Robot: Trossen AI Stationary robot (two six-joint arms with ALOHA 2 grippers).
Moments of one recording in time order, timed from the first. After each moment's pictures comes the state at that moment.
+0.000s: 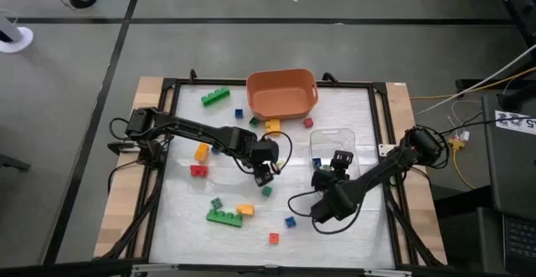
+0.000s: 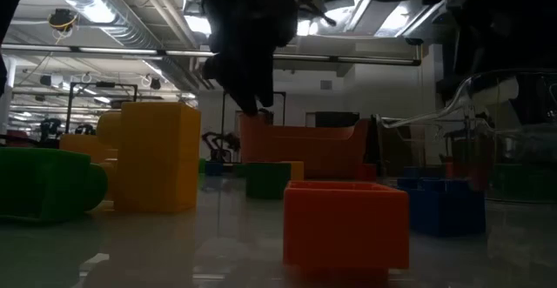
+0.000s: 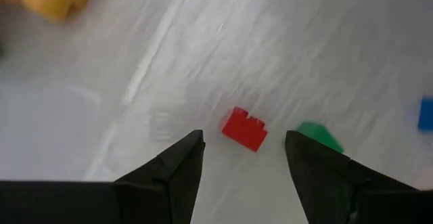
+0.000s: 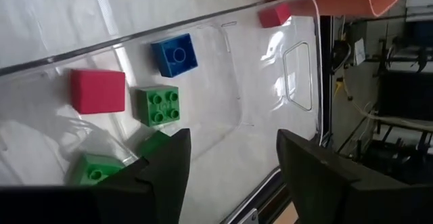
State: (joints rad) left arm -0.10 1.84 1.45 -0.81 -0.11 -0.61; right arm 0.58 1.82 1.41 -1.57 0.57 0.86
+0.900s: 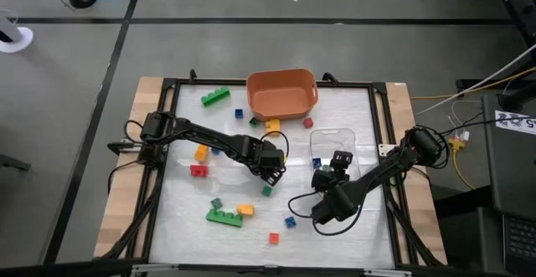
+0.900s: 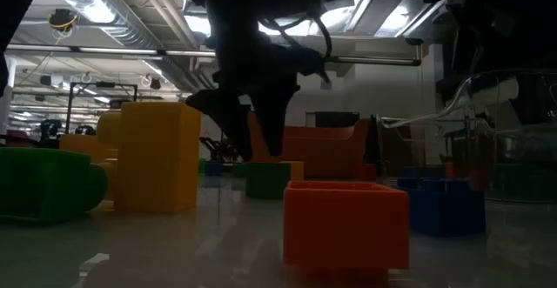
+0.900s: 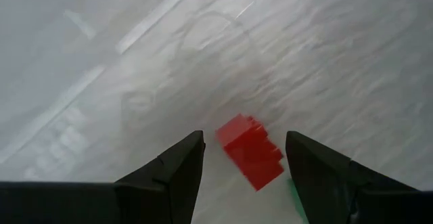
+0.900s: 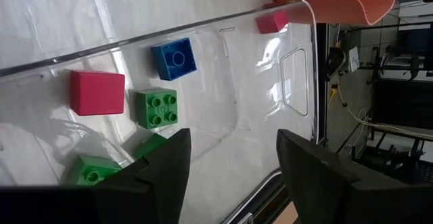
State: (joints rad) left arm -0.10 1.98 1.45 -0.76 -0.12 -0.97; right arm 0.58 1.82 1.41 -1.57 0.59 0.85
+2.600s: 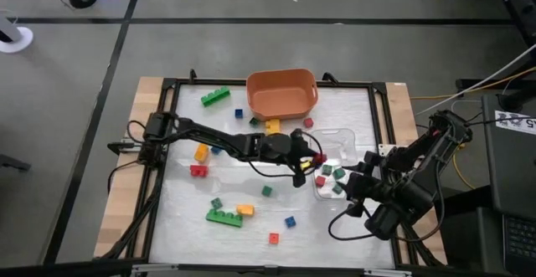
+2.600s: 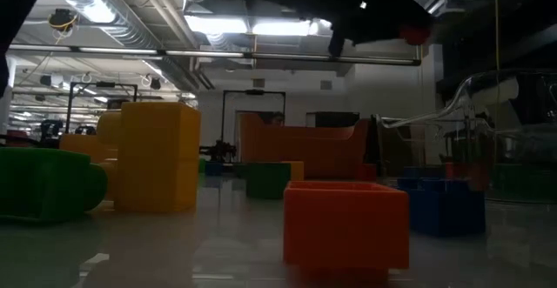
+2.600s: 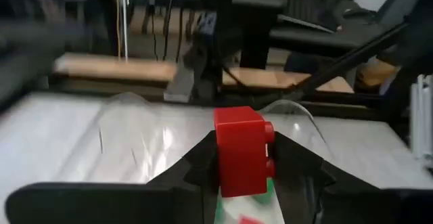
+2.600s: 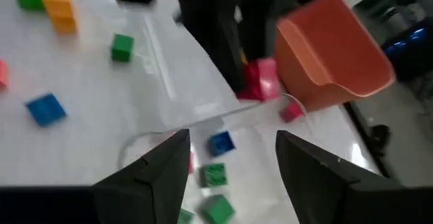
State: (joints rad) left arm -0.08 2.02 1.45 0.33 -0.11 -0.07; right arm 0.88 1.46 1.41 -1.44 0.83 1.05
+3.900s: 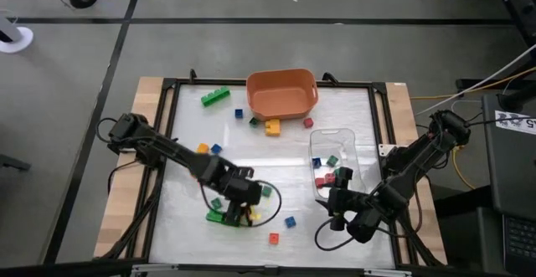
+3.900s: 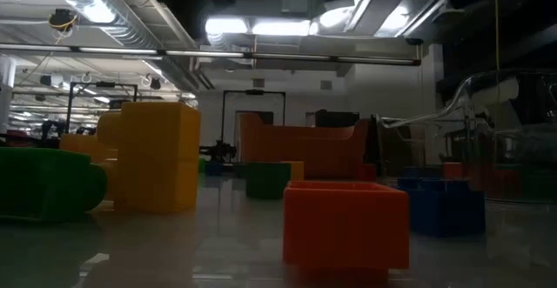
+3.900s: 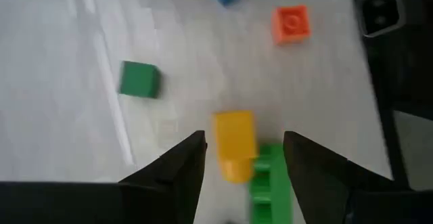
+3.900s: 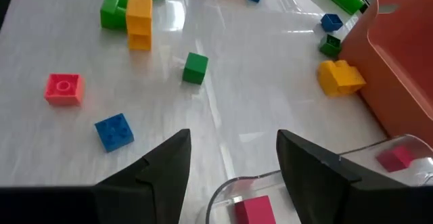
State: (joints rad) left arm -0.40 1.74 1.45 -0.84 0.00 -0.21; right arm 0.81 1.46 1.11 -0.74 0.78 0.70
